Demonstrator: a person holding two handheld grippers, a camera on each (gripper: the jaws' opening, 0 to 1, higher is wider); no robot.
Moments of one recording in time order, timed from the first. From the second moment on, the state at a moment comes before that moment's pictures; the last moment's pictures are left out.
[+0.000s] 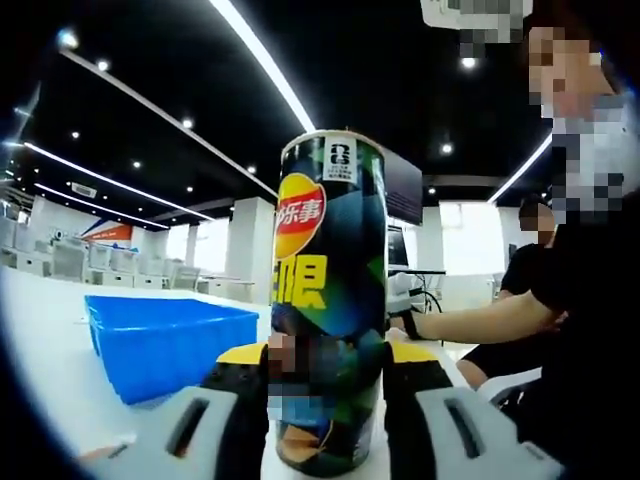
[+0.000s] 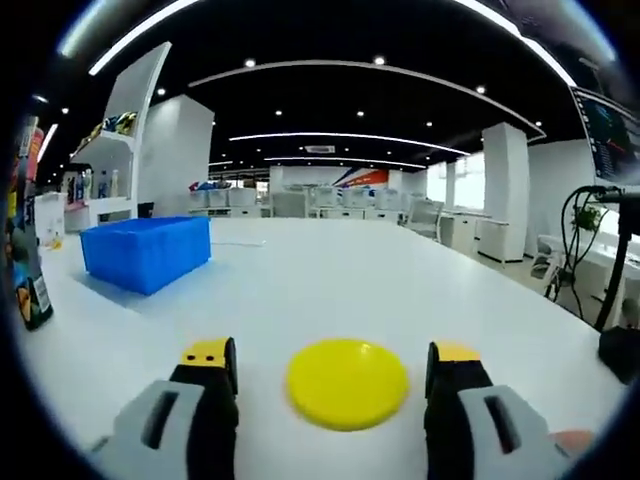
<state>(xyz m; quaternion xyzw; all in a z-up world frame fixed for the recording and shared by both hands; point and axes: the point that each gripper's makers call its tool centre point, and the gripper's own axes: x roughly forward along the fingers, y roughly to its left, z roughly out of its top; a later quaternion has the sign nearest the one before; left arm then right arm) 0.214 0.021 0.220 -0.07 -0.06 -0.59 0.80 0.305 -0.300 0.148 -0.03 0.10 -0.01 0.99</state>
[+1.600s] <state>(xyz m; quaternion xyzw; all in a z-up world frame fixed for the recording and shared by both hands) 0.215 0.019 0.218 -0.06 -0.06 -0.59 0.80 0.296 -0.150 0.374 0.07 -0.02 0.20 0.98</state>
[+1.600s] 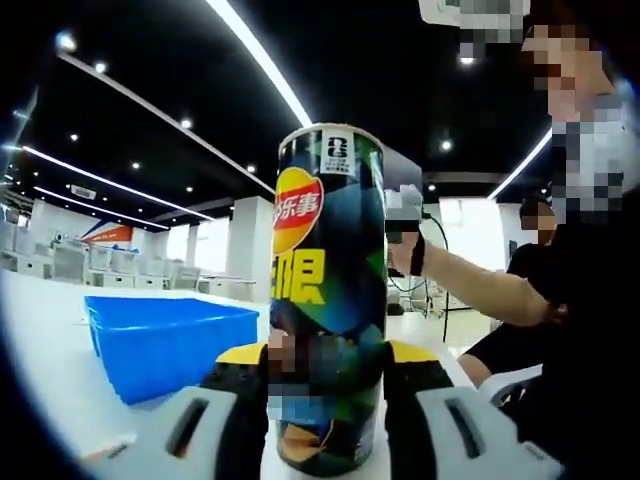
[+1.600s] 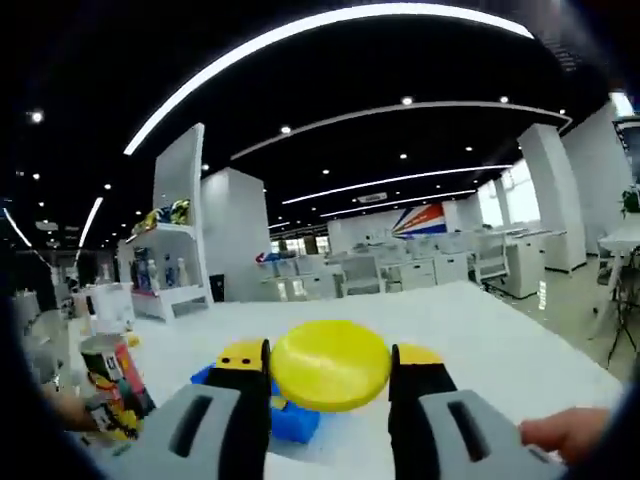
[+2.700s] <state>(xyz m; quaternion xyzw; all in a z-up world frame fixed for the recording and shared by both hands) 0.215 0.019 0.216 -0.05 -0.06 -0.59 0.80 0.227 0.042 0.337 -0.10 0.10 0.42 0.90</state>
